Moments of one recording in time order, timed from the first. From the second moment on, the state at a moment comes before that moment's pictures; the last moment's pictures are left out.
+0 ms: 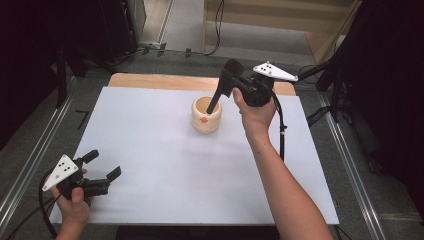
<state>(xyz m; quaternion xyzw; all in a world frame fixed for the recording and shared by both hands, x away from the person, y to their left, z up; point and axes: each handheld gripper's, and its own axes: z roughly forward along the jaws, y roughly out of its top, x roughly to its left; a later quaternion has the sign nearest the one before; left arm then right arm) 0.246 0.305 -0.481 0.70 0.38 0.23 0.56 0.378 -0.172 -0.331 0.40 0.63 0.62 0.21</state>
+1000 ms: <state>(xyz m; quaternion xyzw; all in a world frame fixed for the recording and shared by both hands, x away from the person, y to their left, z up) 0.245 0.305 -0.481 0.70 0.38 0.23 0.56 0.414 -0.162 -0.351 0.43 0.63 0.61 0.21</state>
